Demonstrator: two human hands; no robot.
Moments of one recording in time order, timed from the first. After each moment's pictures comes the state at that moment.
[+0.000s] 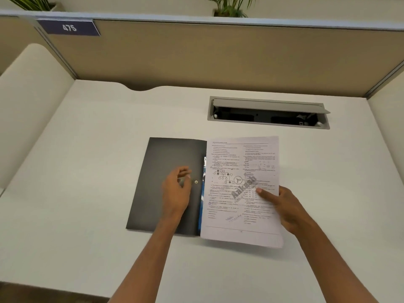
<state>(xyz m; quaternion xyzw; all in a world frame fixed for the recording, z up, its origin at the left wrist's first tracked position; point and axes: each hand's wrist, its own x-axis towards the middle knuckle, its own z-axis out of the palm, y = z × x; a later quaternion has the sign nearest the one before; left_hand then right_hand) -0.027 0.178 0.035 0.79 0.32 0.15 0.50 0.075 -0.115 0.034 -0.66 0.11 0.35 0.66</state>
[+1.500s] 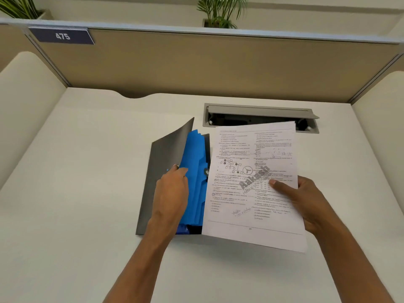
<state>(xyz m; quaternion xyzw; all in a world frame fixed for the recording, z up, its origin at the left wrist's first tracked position) -0.023 0.181 0.125 0.93 0.26 0.03 0.28 0.071 -0.113 0.136 -0.67 0.10 0.28 0.68</state>
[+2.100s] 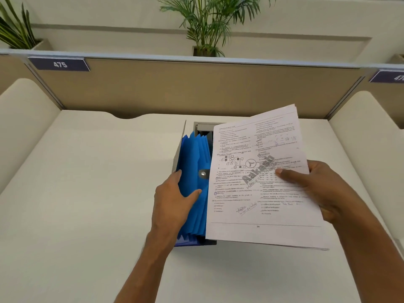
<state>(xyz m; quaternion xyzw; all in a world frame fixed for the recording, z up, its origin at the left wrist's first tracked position) -0.020 0.153 0.152 0.87 0.27 0.09 0.41 0.093 -0.127 0.238 -0.72 0.09 0.23 0.65</state>
